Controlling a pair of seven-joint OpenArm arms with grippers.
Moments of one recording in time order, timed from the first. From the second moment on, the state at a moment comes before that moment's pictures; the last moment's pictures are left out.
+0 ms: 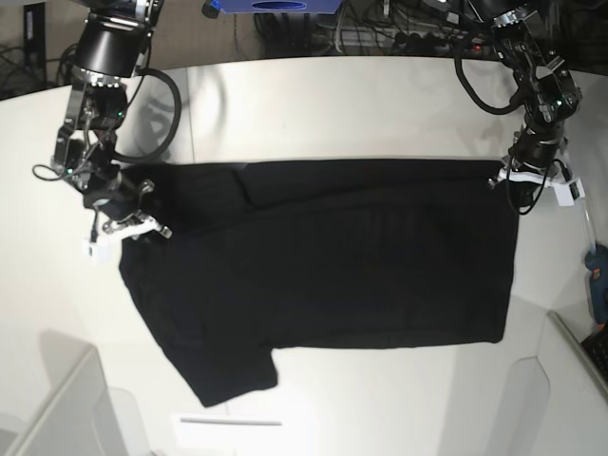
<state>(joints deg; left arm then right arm) 14.0 -8.4 -35.3 96.3 -34.1 -10.0 39.4 1.5 7.2 18.6 84.4 39.5 4.9 -53.1</state>
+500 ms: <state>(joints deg) 8.4 -9.2 -35.4 94.1 -34.1 -9.8 39.4 -1.6 6.0 24.0 89.4 39.7 4.9 -49.8</state>
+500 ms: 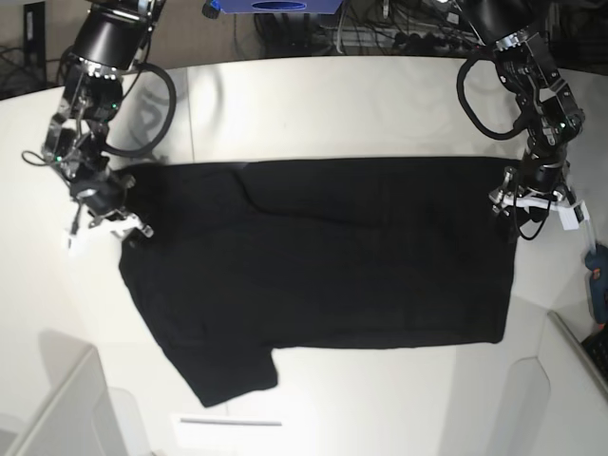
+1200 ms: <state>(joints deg) 22.4 -9.0 -48.0 92.6 -43.9 -10.0 39.2 -17.7 -3.5 34.6 100.3 40.0 -7.3 -47.2</state>
